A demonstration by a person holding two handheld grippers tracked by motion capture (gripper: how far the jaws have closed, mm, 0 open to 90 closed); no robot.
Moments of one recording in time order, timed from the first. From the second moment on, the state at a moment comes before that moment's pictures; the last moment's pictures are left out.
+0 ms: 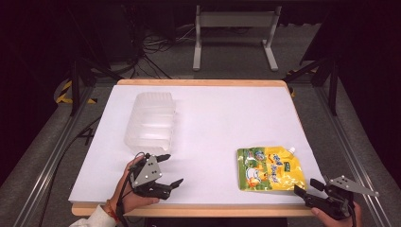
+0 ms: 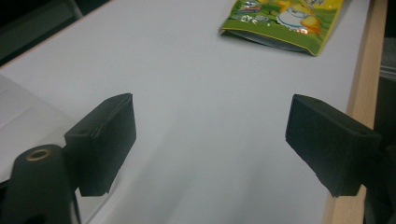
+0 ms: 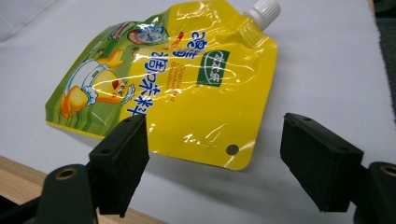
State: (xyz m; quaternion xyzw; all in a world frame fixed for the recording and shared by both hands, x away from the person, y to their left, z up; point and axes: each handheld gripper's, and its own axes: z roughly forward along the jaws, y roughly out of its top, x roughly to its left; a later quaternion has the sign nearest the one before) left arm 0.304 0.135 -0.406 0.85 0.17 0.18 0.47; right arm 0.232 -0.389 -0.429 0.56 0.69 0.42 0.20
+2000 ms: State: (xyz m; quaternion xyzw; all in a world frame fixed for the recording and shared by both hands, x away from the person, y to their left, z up) left arm 0.357 0.051 -0.412 0.87 0.16 0.13 0.46; right arm 0.301 -0.274 -0.394 0.40 0.70 0.56 0.18
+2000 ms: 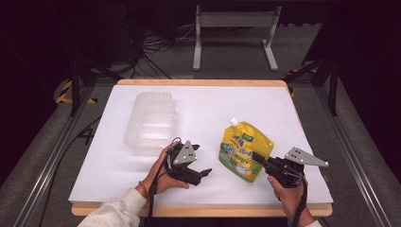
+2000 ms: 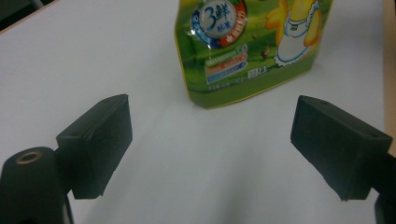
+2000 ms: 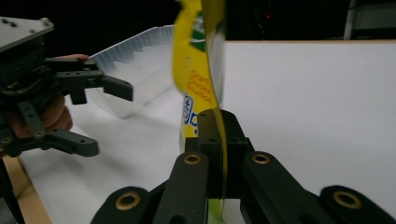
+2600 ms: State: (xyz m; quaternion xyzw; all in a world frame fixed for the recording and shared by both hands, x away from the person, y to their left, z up) left arm 0.380 0.044 -0.395 0.85 0.16 0.10 0.49; right arm 0.304 -0.232 -0.360 0.31 0.72 0.58 0.21
